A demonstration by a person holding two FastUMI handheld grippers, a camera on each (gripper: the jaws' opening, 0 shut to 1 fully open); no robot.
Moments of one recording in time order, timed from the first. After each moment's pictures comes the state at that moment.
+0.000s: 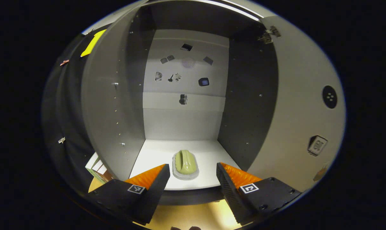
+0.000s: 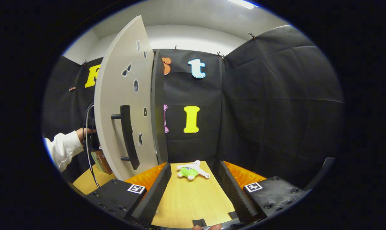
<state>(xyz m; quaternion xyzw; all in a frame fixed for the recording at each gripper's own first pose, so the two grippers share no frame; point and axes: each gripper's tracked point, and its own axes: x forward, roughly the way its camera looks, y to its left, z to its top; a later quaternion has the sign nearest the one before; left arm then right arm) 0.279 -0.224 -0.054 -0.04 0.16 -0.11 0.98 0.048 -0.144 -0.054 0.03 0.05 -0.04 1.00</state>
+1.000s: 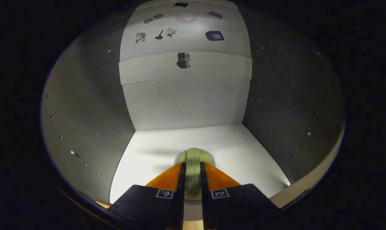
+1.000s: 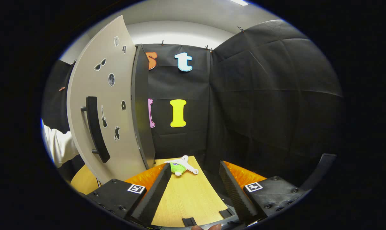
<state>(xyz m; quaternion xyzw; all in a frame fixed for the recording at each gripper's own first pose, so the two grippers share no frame) 0.400 -0.236 -0.142 0.01 0.25 -0.07 0.97 0.059 -0.195 -0.079 0.04 0.08 -0.08 0.99</state>
